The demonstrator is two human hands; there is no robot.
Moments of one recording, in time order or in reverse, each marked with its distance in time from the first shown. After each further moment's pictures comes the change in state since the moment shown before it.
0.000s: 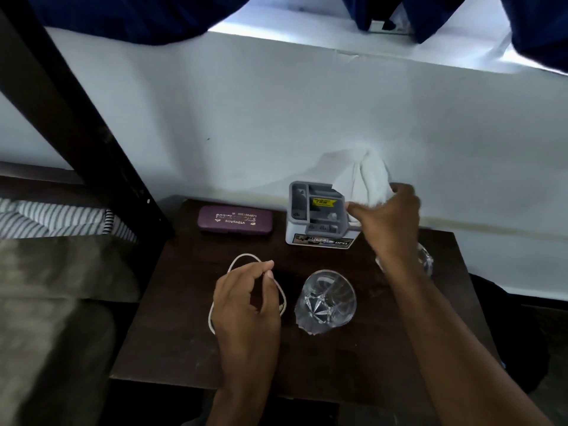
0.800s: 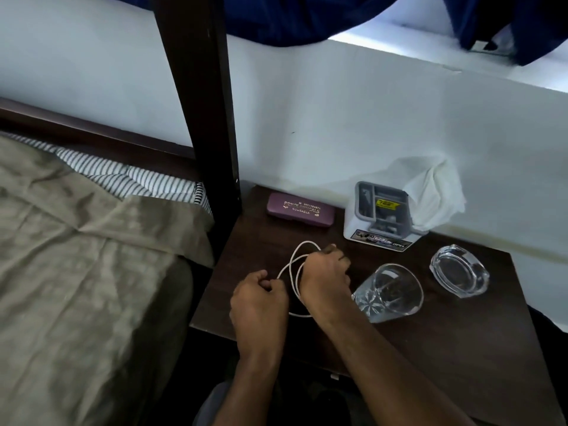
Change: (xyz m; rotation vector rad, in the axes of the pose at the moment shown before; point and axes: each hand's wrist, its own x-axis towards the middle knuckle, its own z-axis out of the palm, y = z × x) left_hand 0.017 -0.044 -0.062 0.120 -0.056 -0.616; right_hand -0.169 -0.047 0.118 -0.750 -0.488 -0.122
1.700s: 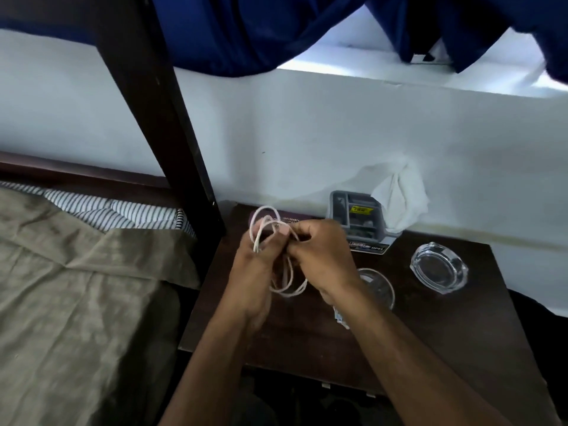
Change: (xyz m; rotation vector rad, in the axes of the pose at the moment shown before) left_hand 0.009 0.076 -0.009 -0.756 -0.526 0.077; right_hand -0.004 0.026 -0.096 0.980 -0.002 -0.353
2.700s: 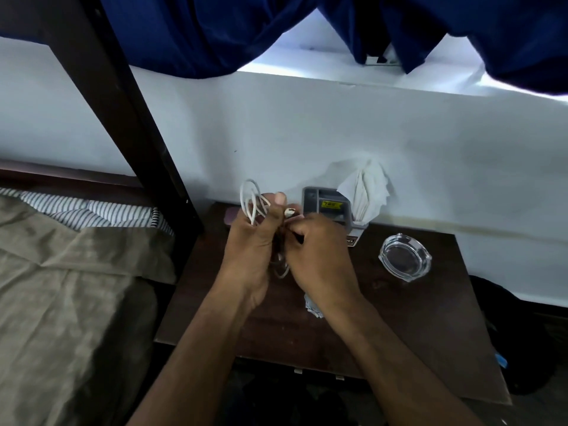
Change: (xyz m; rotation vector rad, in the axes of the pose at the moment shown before) left_hand -0.018 0.020 0.059 -0.034 -0.114 0.098; right_hand -0.030 -0.004 -0.049 -0.279 0.153 -0.322
